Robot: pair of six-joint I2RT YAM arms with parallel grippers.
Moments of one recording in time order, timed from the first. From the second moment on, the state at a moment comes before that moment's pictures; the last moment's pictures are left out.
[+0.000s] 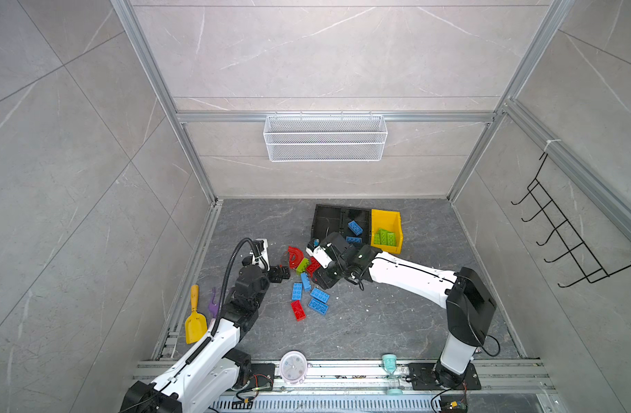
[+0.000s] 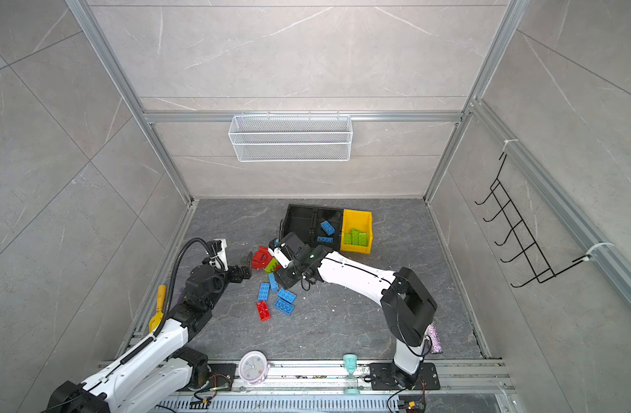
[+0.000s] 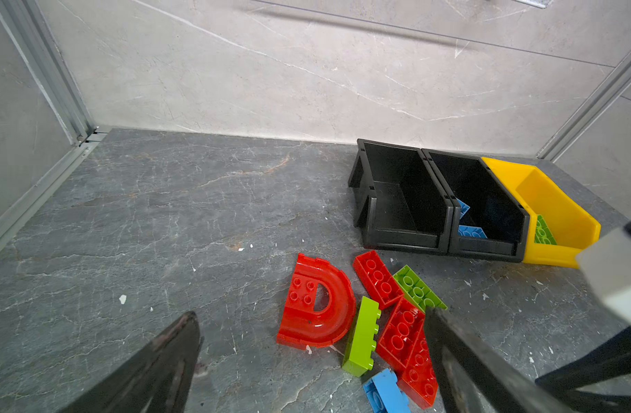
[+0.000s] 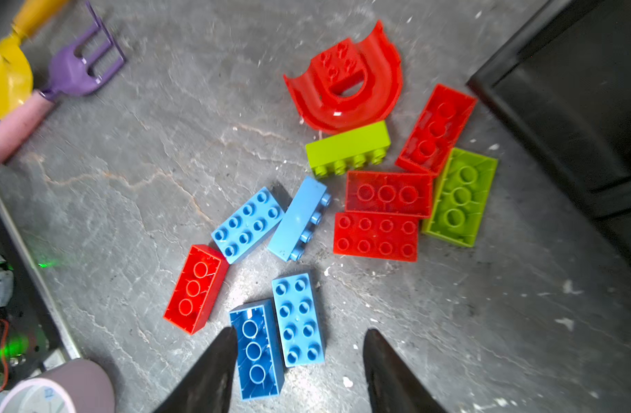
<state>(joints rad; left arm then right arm) -0.39 0.87 0.38 0.24 -0.18 -0.19 0.89 1.82 1.39 -0.55 -0.11 0.11</state>
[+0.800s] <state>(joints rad) -0.39 0.81 0.37 0.22 -0.23 -0.19 0.98 2.13 1.60 -0.56 0.07 0.23</state>
